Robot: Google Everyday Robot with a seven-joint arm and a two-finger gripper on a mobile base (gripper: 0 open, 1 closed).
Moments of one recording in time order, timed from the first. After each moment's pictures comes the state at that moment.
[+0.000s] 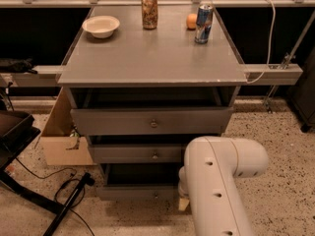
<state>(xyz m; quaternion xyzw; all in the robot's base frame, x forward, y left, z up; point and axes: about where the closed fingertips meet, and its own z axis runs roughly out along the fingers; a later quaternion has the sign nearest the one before) 0.564 -0.135 0.140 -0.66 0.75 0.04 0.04</state>
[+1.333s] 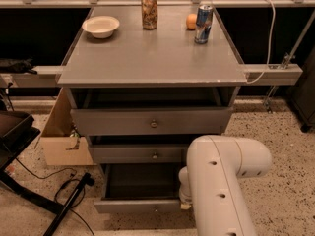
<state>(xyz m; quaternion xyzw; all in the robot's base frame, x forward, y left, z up) 0.519 -0.138 0.146 -0.65 0.75 0.08 -0.02</state>
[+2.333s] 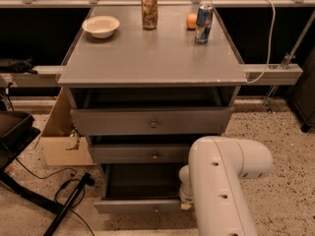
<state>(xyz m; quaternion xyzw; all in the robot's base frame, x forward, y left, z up) 0.517 -0.137 0.146 -0.65 0.75 0.09 -0.03</state>
